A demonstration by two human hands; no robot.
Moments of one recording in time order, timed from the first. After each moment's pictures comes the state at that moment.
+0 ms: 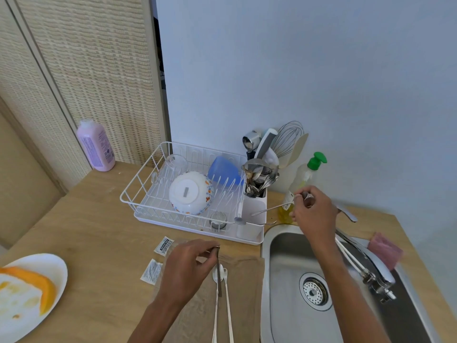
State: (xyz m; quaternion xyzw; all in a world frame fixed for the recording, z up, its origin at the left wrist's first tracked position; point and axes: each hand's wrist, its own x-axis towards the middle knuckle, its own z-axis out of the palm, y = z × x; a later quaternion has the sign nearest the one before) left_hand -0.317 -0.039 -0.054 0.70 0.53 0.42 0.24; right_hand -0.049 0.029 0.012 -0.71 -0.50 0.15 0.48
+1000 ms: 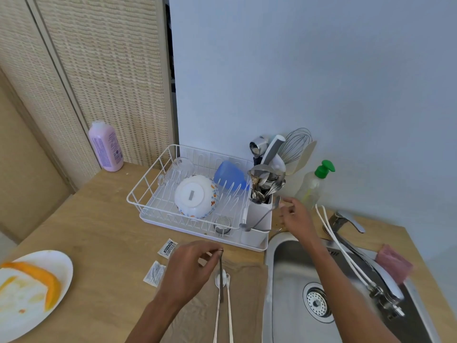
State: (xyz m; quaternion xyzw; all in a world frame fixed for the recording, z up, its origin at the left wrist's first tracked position) left_hand -0.321 -0.029 -0.058 0.70 0.55 0.38 0.24; right_hand -0.038 0.094 -0.060 -0.70 -0.52 0.31 0.37
